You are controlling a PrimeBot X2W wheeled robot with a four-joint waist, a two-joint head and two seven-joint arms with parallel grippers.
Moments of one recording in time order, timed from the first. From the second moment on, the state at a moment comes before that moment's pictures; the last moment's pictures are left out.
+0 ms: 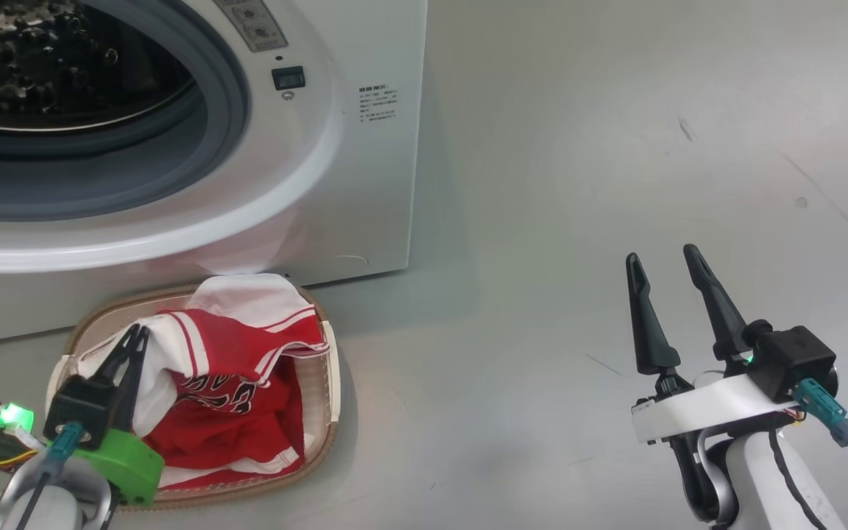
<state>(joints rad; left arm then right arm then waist) -0.16 0.27 -0.13 0.31 -0.07 -0.12 -0.21 -0.10 -0.05 0.18 0.08 0.30 0.08 -0.25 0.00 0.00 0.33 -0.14</state>
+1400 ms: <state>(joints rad) -0.47 0.27 -0.03 0.89 -0.22 -0.09 -0.04 -0.17 -0.04 0.18 0.02 0.27 0.04 -0.25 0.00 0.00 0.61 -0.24</state>
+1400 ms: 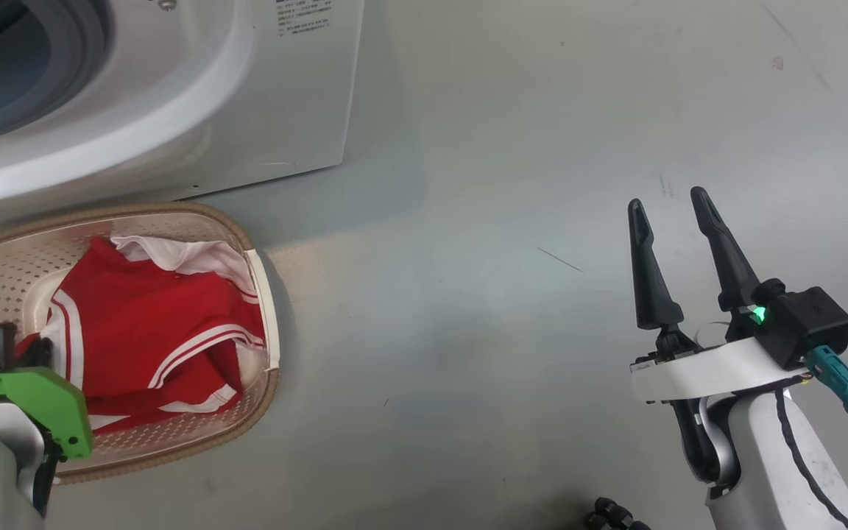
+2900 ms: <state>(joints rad) -0.56 0.16 -0.04 0.95 -0.26 -0.11 -0.25 -0.17 -0.05 0.12 0.10 0.27 0.04 -0.25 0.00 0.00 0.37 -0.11</state>
